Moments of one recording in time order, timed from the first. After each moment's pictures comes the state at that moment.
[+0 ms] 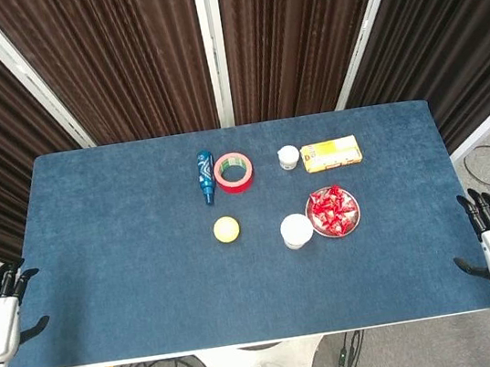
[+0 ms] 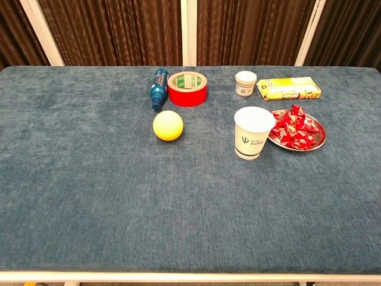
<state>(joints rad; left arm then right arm) -0.08 -1.16 -0.04 -1.62 1.46 1.49 0.19 0.08 -1.14 0.06 -1.59 -1.49 1.48 -0.12</state>
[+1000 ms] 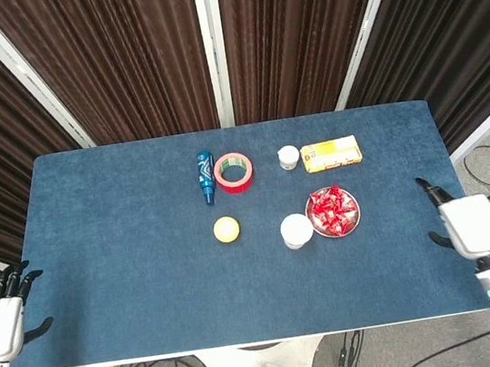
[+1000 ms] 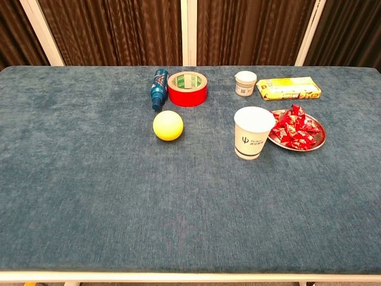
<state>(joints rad) -0.09 -1.19 -0.04 -1.58 1.45 1.47 0.16 0.26 -1.15 0.15 -1.63 -1.44 1.29 -0.35</state>
